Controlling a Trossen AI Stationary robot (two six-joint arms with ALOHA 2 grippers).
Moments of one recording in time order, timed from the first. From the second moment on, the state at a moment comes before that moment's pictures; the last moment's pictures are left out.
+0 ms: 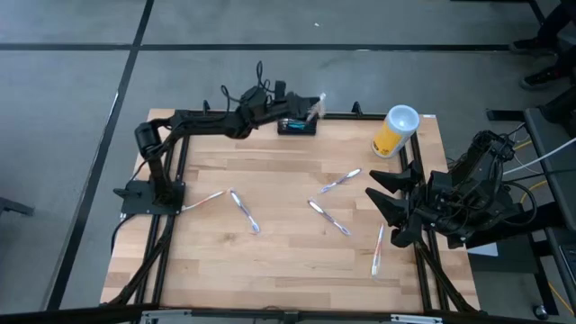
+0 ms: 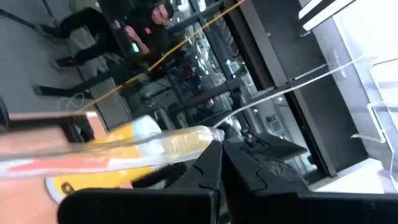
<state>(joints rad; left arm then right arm) 0.49 1.82 1.24 0.77 0.17 -1.18 0.89 1.24 1.30 0.48 1.25 -0.08</state>
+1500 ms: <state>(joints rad) 0.57 1.87 1.29 0.78 0.18 -1.18 0.88 1.24 1.30 0.48 1.29 -0.10</state>
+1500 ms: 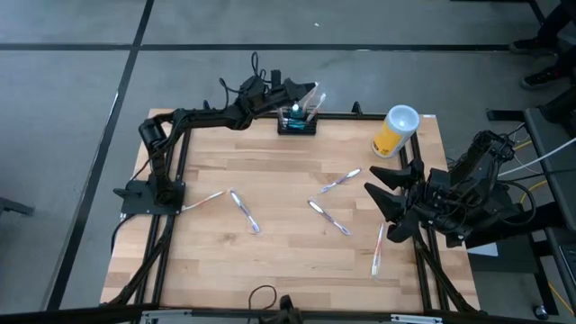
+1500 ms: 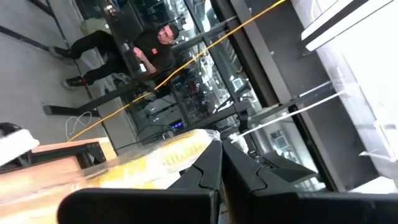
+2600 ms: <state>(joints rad) 0.55 1.98 1.40 0.70 0.14 -1.17 0.88 1.24 1.30 0.48 1.33 -0.09</state>
